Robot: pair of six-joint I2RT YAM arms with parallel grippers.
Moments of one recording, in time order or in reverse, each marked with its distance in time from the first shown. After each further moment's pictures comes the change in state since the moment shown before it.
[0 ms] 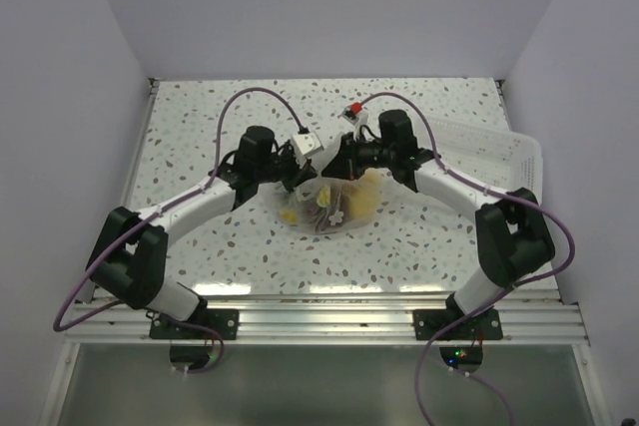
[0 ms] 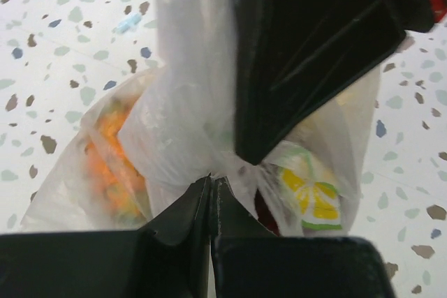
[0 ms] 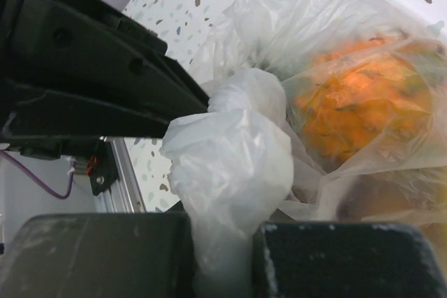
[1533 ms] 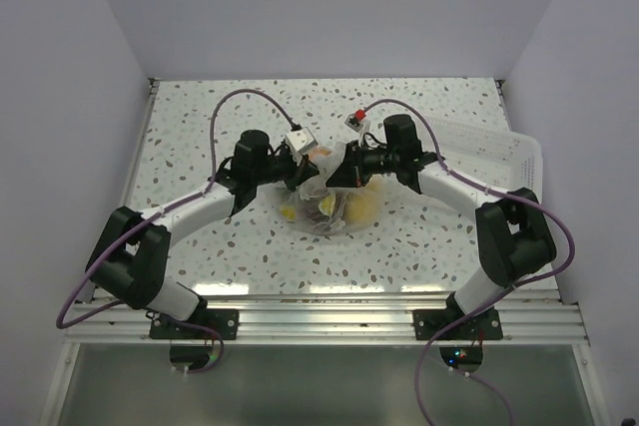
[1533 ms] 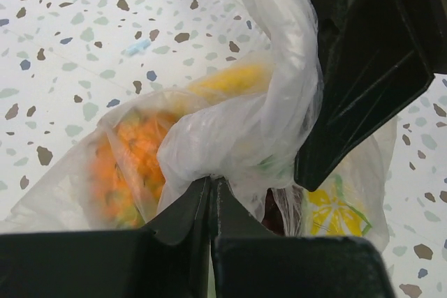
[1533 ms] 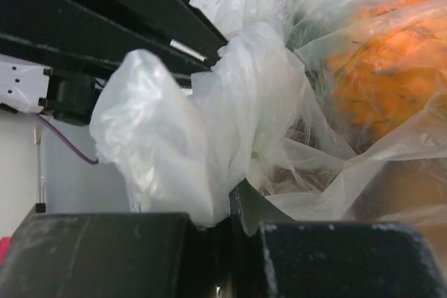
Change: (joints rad) left arm 0.010 0.005 -0.074 0.209 0.000 -0.151; right arm -0.037 -0.001 -0.043 -0.040 -0.142 -0.008
